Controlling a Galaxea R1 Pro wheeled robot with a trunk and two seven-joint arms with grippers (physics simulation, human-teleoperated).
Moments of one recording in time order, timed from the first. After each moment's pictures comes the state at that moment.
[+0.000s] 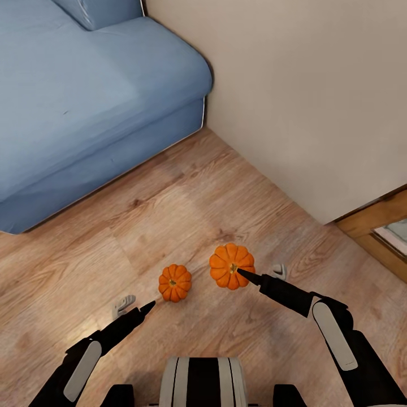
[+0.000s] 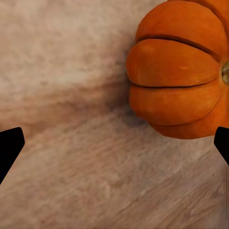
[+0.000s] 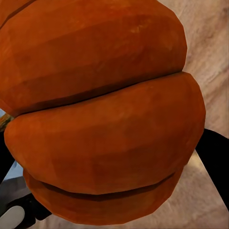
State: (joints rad) left arm -0.34 0.11 0.02 -1.00 0.69 0.38 -0.31; right arm -0.40 -0.16 0.00 -1.38 -0.74 0.74 0.60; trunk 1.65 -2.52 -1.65
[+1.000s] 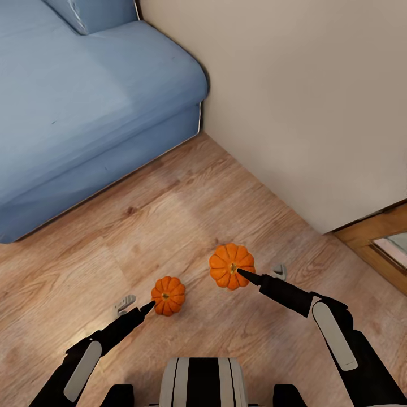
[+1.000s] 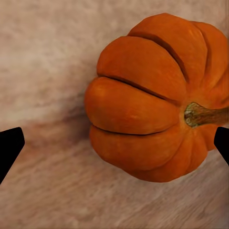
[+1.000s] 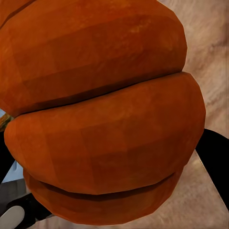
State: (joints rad) left arm -0.34 0.11 0.02 -1.00 0.69 0.38 -0.31; right arm -0.40 -0.16 0.00 -1.38 -0.74 0.74 0.60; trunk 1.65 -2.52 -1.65
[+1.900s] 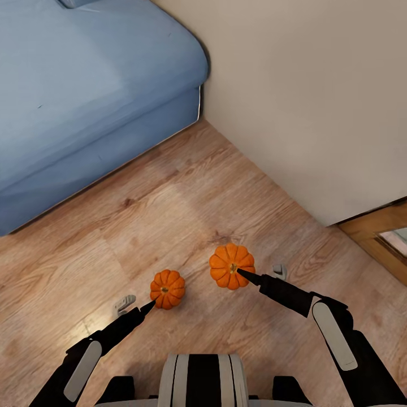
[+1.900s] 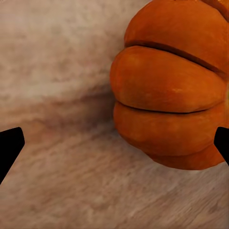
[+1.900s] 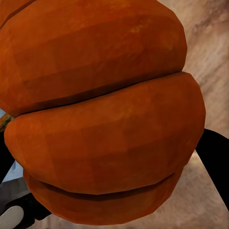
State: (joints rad) left arm -0.34 0.11 0.02 -1.00 0.69 0.37 -0.31; right arm -0.40 -0.16 0.00 -1.38 -0.74 0.73 0.60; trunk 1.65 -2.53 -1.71
